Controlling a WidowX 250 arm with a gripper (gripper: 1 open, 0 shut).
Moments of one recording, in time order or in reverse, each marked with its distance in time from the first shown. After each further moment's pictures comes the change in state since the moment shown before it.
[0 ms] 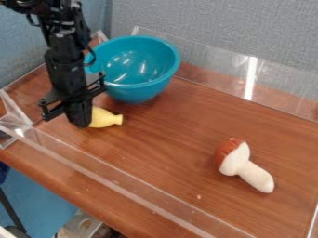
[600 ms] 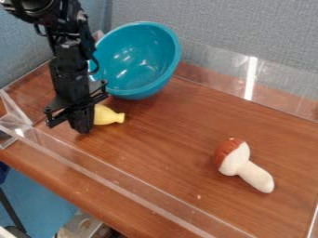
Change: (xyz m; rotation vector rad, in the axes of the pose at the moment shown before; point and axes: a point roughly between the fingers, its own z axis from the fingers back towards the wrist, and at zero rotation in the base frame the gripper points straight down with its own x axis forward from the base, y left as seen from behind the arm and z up) arm 0.002 -0.002 -0.014 0.017 -0.016 0.017
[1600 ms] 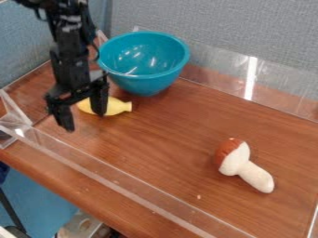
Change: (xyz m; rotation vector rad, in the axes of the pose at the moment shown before) arm 0.000 -0.005 0.029 0.020 0.056 -0.023
